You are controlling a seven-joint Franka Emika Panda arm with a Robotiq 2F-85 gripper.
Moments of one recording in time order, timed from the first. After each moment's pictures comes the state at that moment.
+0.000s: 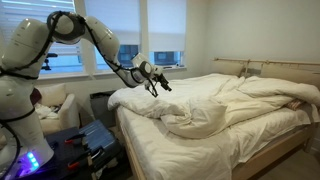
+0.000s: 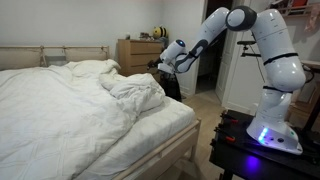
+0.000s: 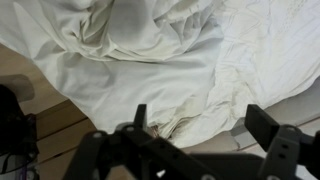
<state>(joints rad) -0.03 0.50 -0.16 -1.88 -0.73 3.25 1.24</state>
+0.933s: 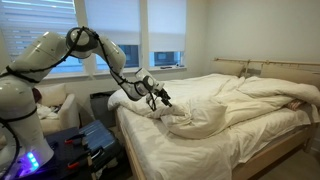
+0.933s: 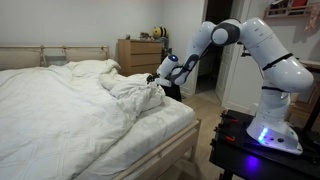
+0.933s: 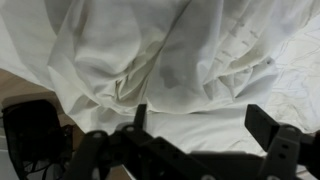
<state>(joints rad) 0.18 0.75 -0.40 -1.78 -0.68 3.25 1.39</state>
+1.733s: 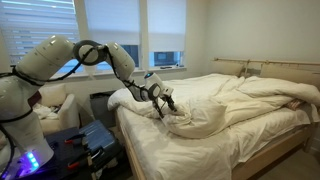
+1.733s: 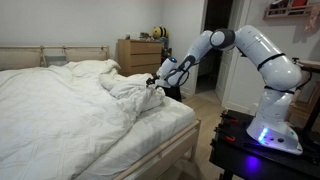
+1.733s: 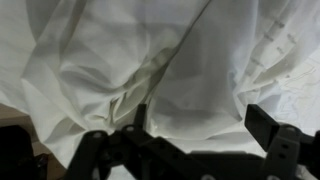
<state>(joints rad) -0.24 0.86 0.07 -1.62 -0.50 3.15 0.92</state>
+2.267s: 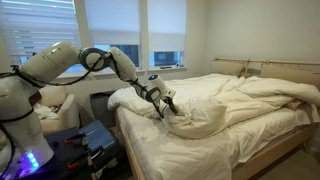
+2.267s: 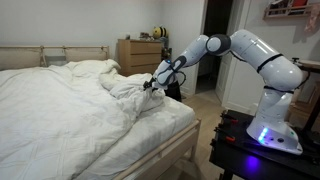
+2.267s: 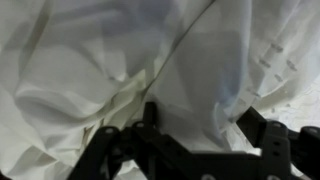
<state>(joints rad) -0.15 0.96 0.05 -1.49 -0.02 3.07 0.48</state>
